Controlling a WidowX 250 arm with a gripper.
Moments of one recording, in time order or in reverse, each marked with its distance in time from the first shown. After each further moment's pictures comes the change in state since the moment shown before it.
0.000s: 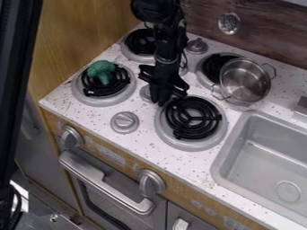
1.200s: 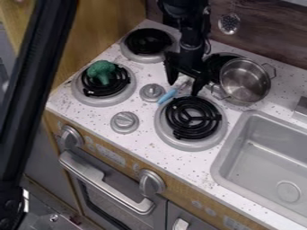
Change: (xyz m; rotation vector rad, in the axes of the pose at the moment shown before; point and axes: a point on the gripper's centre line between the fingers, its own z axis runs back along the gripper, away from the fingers) arm 0.060 -0.013 -0.001 -0.002 -0.069 -0.019
